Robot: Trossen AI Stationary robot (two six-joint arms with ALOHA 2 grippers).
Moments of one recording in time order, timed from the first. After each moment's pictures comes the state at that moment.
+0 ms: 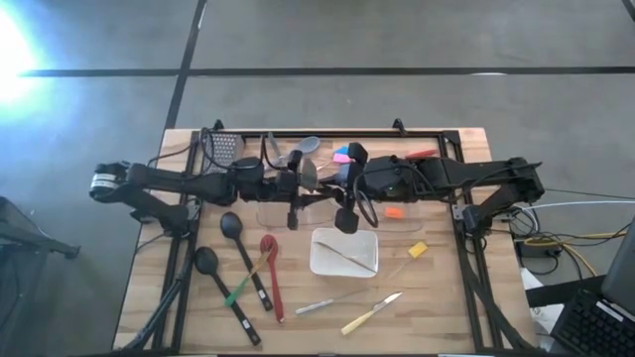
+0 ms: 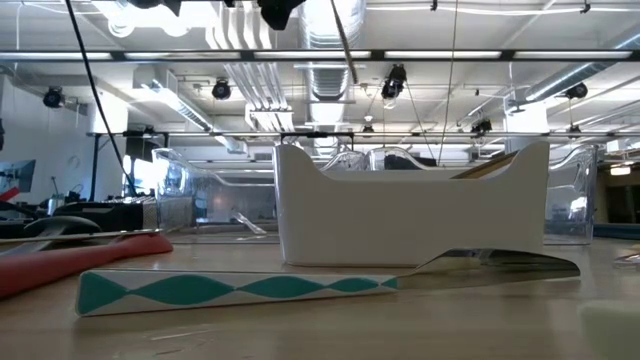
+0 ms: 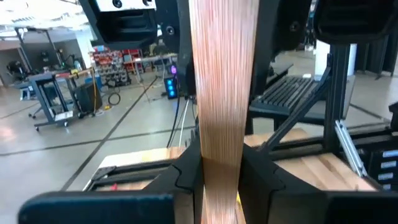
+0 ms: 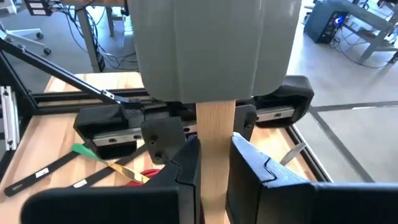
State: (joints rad) left arm 0.04 1.31 0.94 0.43 0.07 0.15; right arm 0.14 1.57 1.72 -0.58 0.33 0.10
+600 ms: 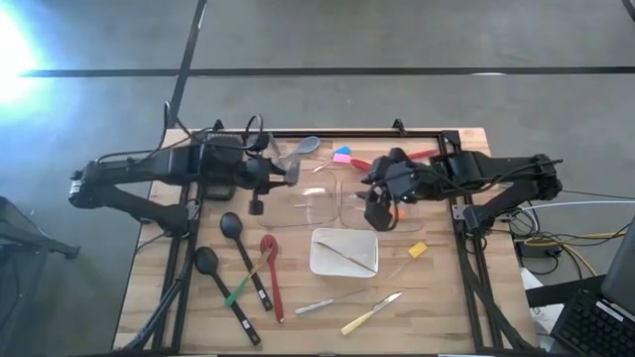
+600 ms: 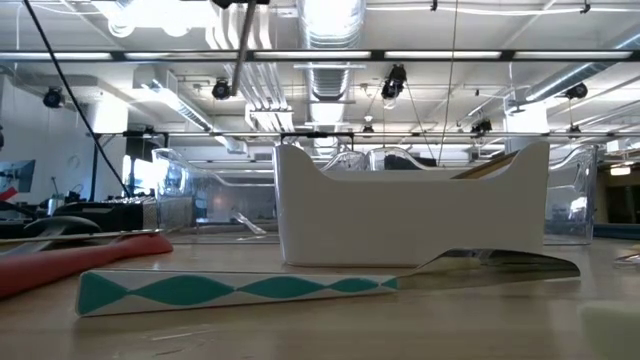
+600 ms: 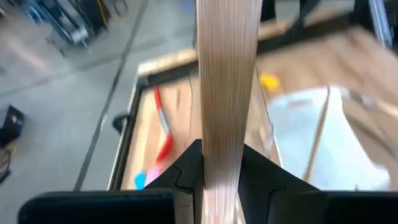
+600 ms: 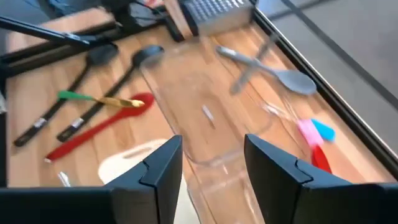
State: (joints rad) left arm 0.09 1.10 1.23 -0.56 -0.05 0.36; right arm 0.17 1.43 1.67 -1.03 0.39 0.49
